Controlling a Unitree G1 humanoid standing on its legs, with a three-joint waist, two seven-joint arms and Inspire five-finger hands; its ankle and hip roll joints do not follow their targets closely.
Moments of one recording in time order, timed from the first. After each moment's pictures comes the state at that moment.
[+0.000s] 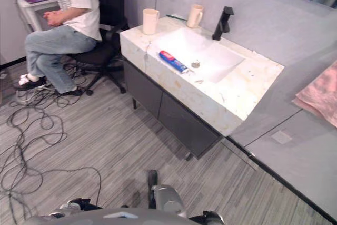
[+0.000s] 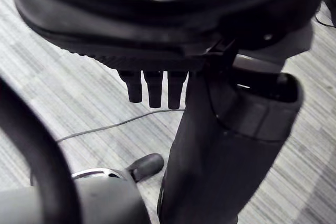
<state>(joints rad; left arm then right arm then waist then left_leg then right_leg) -0.12 0.20 -0.28 1.38 -0.22 0.10 0.18 0.01 -0.18 0.19 1.36 0.24 0.04 -0.18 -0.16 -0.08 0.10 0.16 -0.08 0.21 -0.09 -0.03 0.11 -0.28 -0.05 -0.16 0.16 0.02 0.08</state>
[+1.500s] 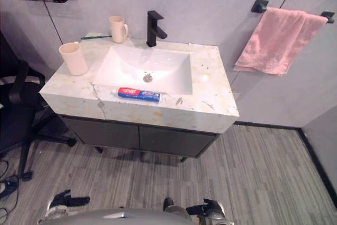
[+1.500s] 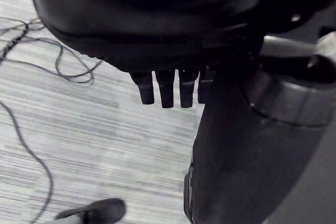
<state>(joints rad) -0.02 0.27 -0.15 1.28 -0.37 -0.18 0.36 -0.05 -0.19 0.17 1.34 0.20 0.01 -0.19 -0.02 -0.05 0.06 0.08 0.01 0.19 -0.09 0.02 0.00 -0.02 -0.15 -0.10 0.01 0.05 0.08</state>
